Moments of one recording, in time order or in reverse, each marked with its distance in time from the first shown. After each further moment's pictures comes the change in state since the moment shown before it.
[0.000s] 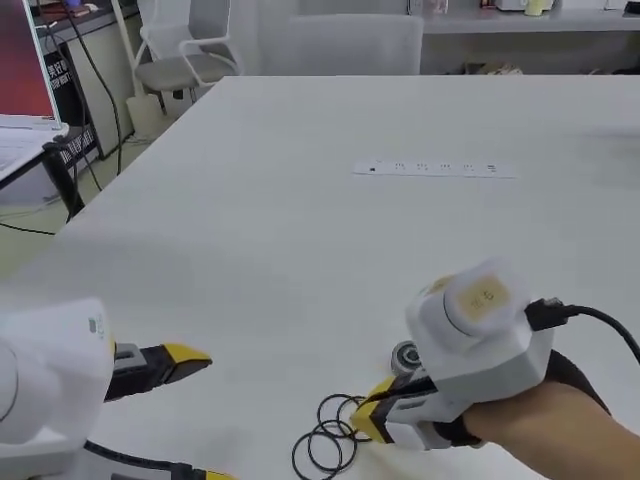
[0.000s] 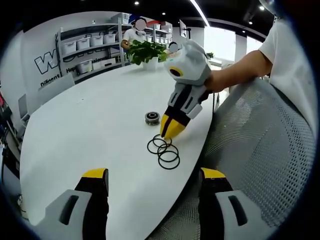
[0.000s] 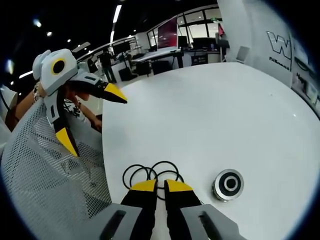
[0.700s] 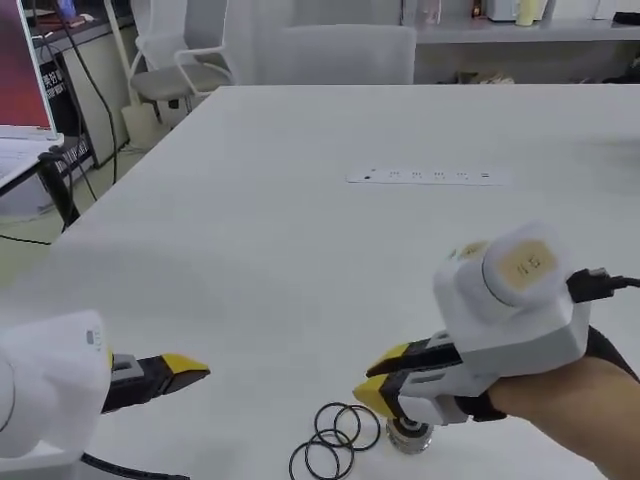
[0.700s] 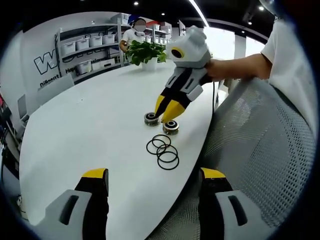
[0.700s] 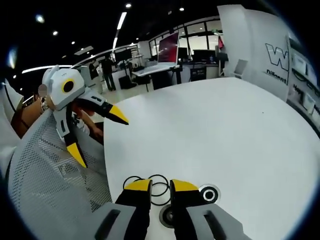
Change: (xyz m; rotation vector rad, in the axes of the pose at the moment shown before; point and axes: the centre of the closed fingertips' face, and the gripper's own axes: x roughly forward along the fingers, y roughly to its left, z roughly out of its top) left arm 0.000 -0.001 0.001 0.002 -0.005 -0.006; right arm -0.034 -0.004 0.030 -0.061 -0.084 -0.035
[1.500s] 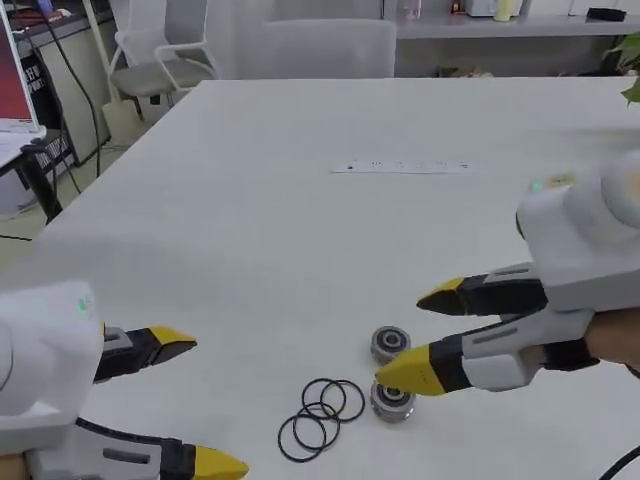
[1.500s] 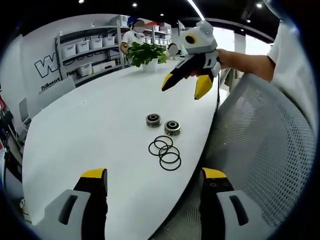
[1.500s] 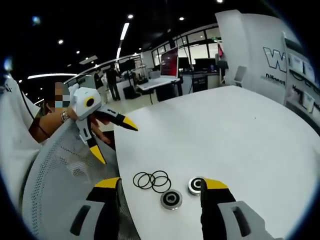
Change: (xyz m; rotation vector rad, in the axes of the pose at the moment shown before) left arm -0.001 -0.001 0.004 0.022 -0.009 0.020; right arm -0.065 0.001 0.000 0.016 -0.086 0.037
